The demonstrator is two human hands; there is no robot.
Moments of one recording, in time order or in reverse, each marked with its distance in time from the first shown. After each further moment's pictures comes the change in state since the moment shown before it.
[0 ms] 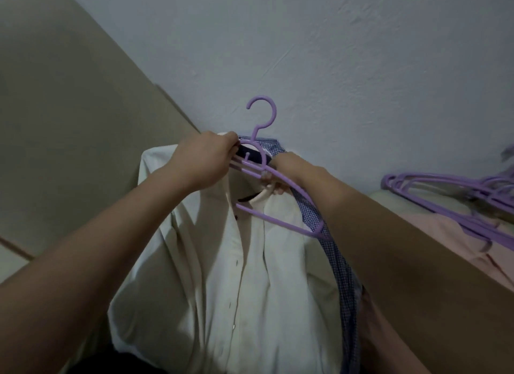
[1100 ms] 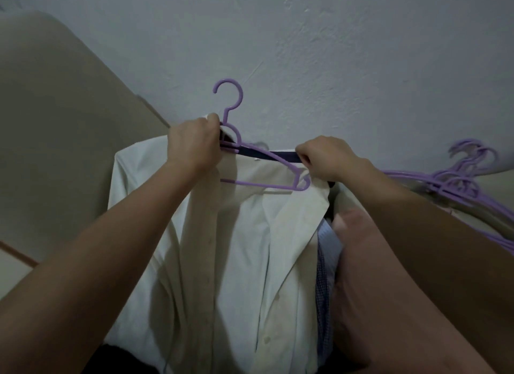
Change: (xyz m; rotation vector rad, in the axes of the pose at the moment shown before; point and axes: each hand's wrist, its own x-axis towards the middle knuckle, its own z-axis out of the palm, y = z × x) left_hand 0.017 0.036 -0.014 0.228 0.177 -0.141; right_hand -0.105 0.044 -0.076 -0.719 0.411 -0.153
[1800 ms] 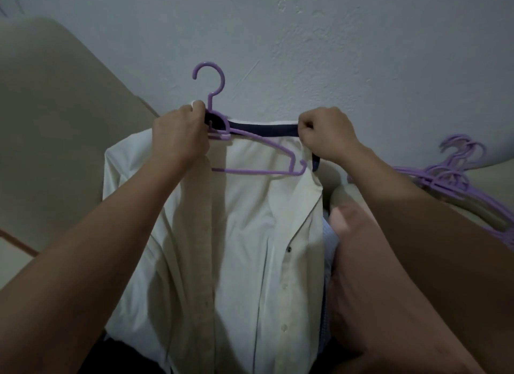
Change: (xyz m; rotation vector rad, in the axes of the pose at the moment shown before) left_hand -0.002 -0.019 -0.013 -0.071 0.144 -0.007; right_hand -0.006 -0.004 -0.032 0.303 0.362 0.168
